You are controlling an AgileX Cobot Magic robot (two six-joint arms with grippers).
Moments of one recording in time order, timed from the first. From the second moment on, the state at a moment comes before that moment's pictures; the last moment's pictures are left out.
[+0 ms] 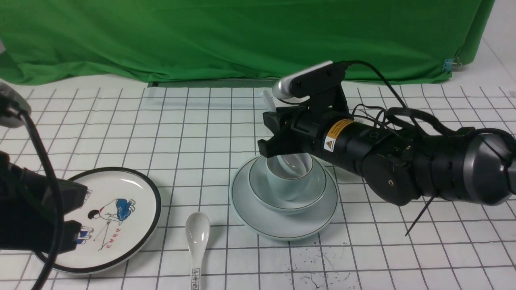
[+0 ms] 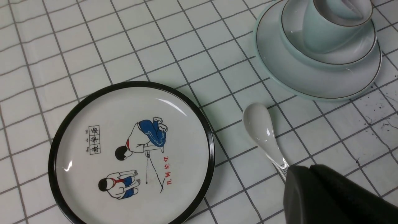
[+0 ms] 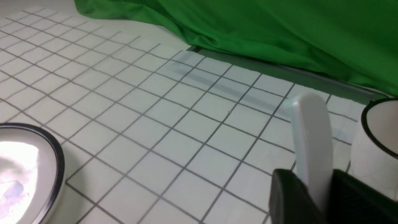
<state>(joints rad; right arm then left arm) 0.61 1.84 -1.07 0.00 -0.42 0.07 -0.33 0.77 -0.83 -0.08 0.85 0.08</state>
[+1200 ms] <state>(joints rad) 0.62 0.89 -0.74 0.00 -0.05 0.00 -0.33 0.00 -0.45 0.11 0.67 -0.11</state>
